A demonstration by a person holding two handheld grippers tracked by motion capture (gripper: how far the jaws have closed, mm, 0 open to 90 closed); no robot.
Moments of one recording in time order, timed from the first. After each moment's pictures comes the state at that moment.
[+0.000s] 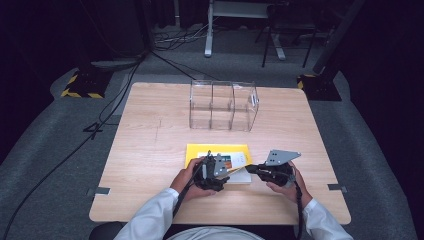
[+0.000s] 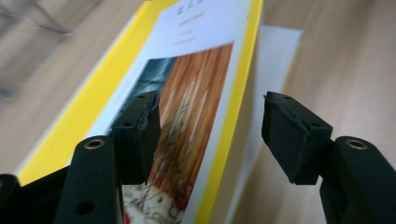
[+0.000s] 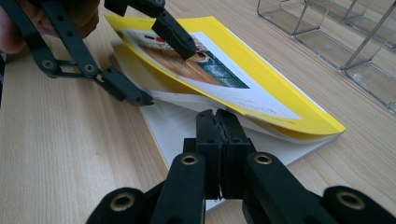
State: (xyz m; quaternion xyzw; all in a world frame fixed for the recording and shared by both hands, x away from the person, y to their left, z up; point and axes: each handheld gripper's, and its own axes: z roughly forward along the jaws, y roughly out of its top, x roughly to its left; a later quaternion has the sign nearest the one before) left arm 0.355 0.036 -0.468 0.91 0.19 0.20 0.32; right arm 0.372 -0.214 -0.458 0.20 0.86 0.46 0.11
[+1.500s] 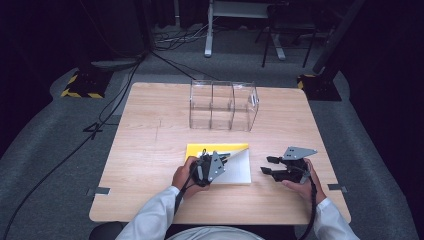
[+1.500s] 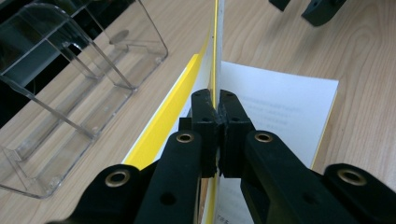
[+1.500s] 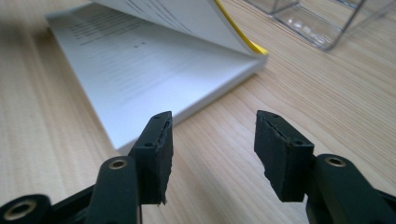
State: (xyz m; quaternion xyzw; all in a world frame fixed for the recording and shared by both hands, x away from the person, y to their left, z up) left arm 0.350 0.052 -0.451 0.85 0.17 0.28 0.41; right arm 0.389 -0.269 -0.473 0.28 0.85 0.43 0.13
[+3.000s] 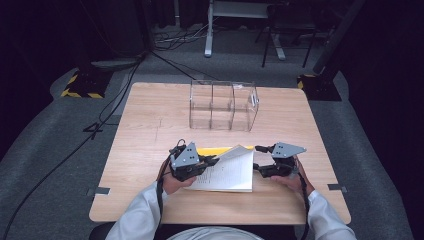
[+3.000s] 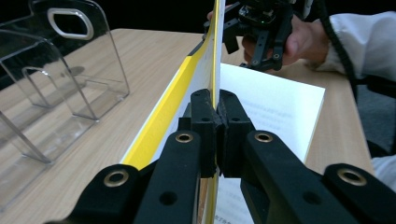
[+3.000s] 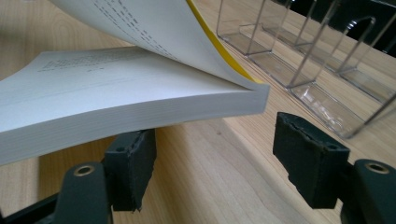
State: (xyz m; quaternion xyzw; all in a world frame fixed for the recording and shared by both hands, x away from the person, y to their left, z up) left arm 0.360 0.111 -0.430 0.82 0.14 0.12 0.54; right arm 0.406 -0.233 -0.476 0.18 0.83 0.50 0.17
